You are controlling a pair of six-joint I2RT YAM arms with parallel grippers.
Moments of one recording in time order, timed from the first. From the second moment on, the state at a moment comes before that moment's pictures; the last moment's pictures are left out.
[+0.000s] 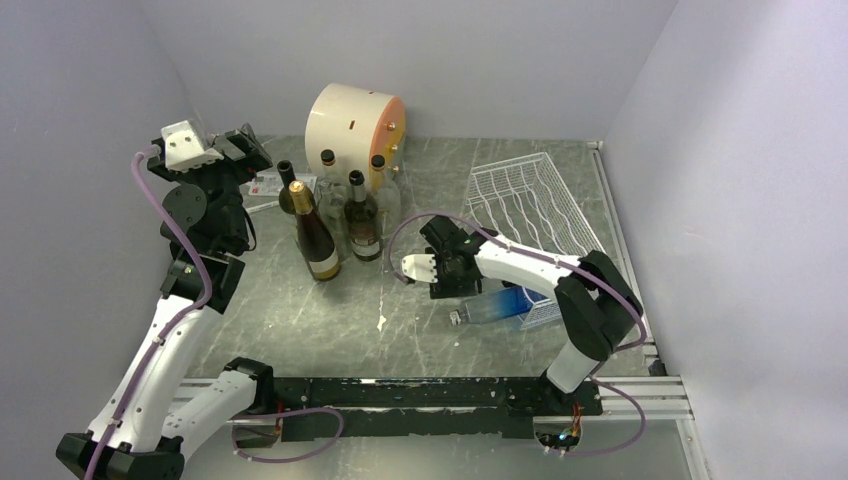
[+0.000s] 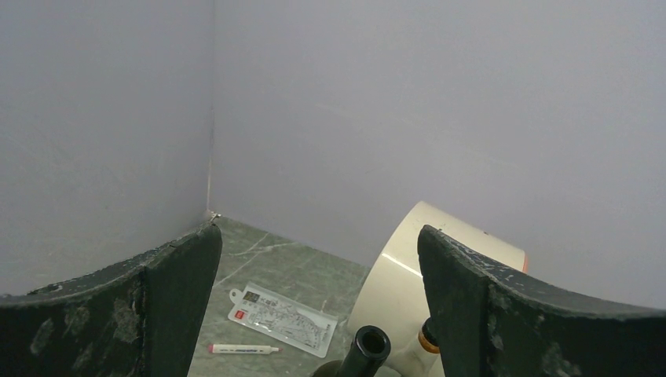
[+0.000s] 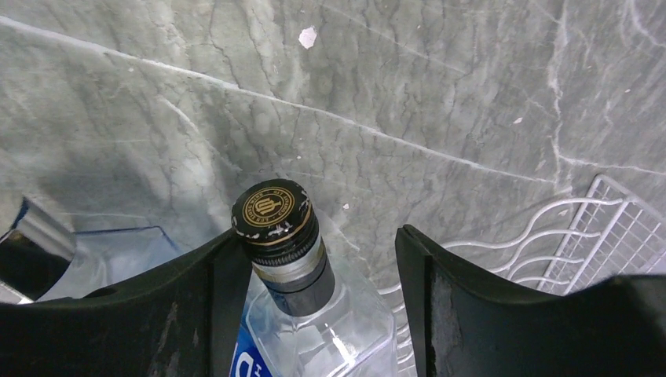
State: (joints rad) left arm -0.30 0.87 1.00 0.20 -0.57 -0.08; right arm 0.75 1.64 1.03 -0.62 0.08 -0.98
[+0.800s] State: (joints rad) left arm -0.30 0.87 1.00 0.21 -0.58 -0.05; right arm 0.89 1.73 1.08 -0.63 0.21 -0.97
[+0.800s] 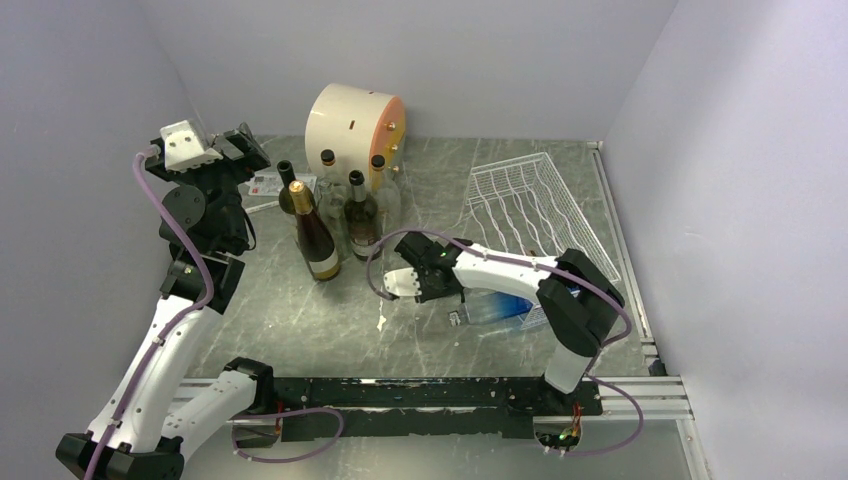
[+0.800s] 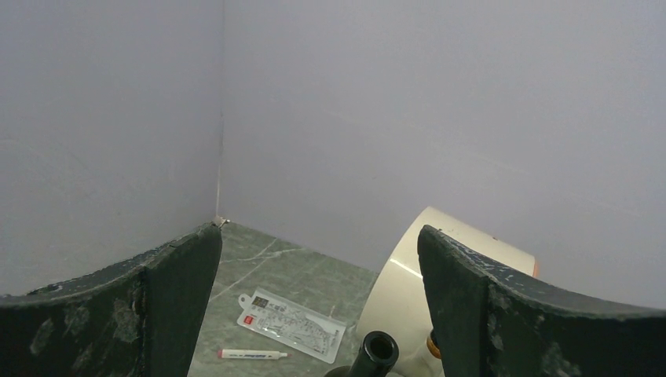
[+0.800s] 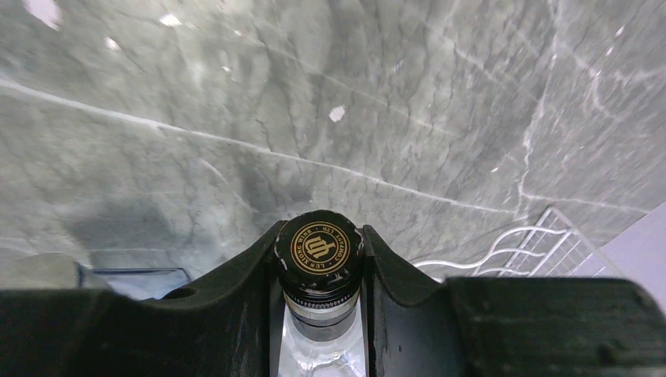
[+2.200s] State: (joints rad) left arm -0.35 0.90 1.00 0.24 -0.63 0.00; right arm 1.10 1.34 1.12 -0.17 -0.09 -0.53
